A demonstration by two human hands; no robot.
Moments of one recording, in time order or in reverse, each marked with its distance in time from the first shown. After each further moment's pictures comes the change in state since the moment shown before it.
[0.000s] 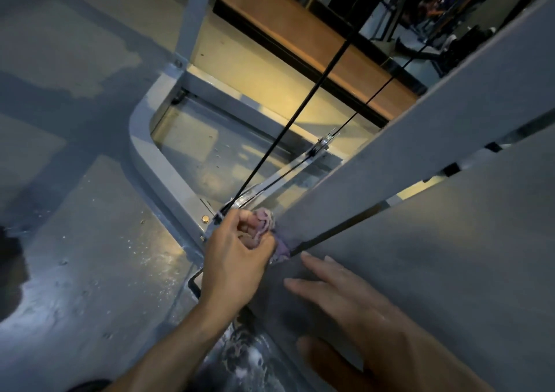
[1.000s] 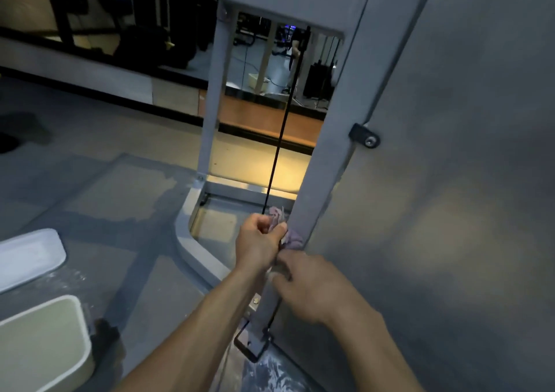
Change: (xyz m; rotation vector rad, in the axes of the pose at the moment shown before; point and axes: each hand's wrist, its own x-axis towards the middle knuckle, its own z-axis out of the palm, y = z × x) left_hand 0.002 0.138 0.001 0.001 -0.039 -0.059; right_hand -0.004 -0.079 -0.091 0.154 0.094 0.319
